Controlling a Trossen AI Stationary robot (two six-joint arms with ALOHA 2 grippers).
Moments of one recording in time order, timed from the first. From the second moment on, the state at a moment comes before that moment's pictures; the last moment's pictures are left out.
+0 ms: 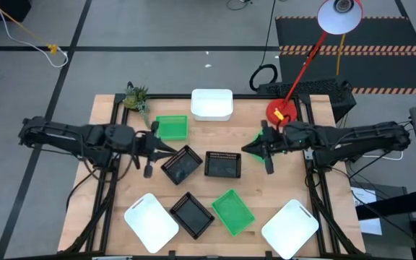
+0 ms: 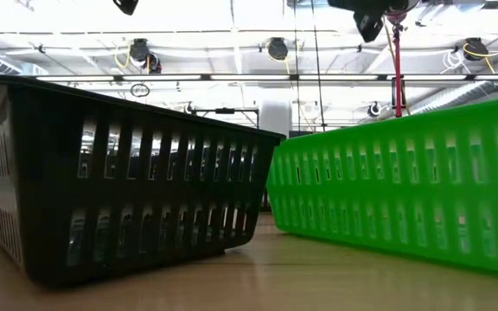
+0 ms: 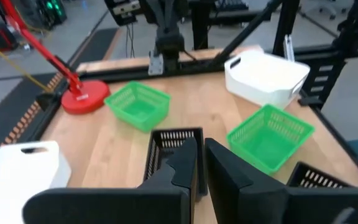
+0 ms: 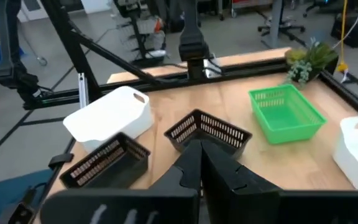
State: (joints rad) left arm -0.15 0.93 0.87 -0.29 -0.10 0.04; right arm 0.05 0.93 0.76 -0.10 0.00 0.18
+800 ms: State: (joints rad) left arm -0.15 1.12 0.87 -0.28 -0.16 -0.01; right arm -0.07 0.93 0.75 -0.07 0.03 0.09
